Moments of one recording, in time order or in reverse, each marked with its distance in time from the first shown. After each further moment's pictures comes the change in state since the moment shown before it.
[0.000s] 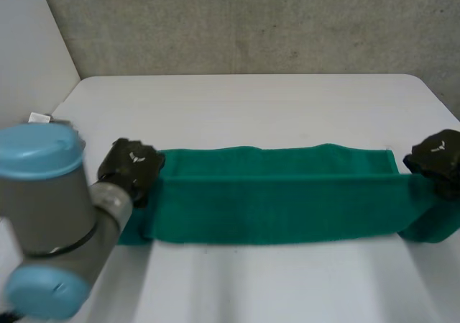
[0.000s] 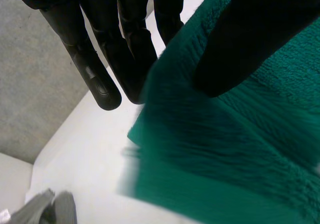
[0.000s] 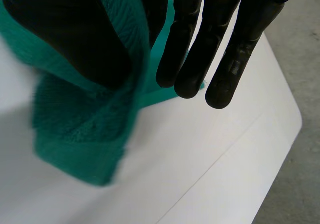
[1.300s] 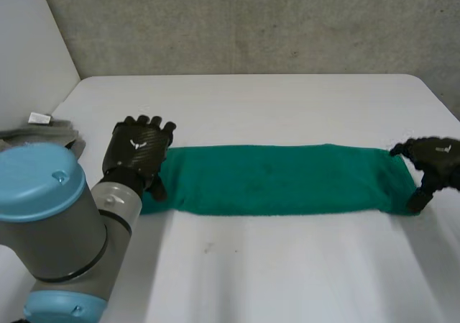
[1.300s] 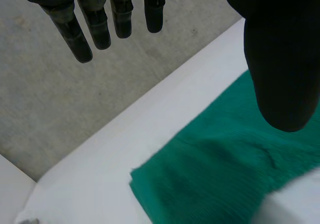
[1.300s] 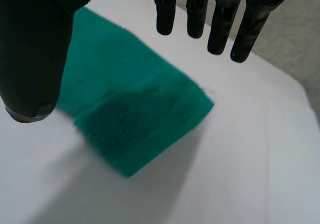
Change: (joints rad) left arm -0.060 0.069 -0.103 0.212 -0.056 -0.239; right arm -0.058 -0.001 0.221 -0.345 -0.083 0.552; left_hand -0.963 -0.993 -0.982 -0.996 -0.927; right_hand -0.765 -0.906 -0.906 -0.919 -0.890
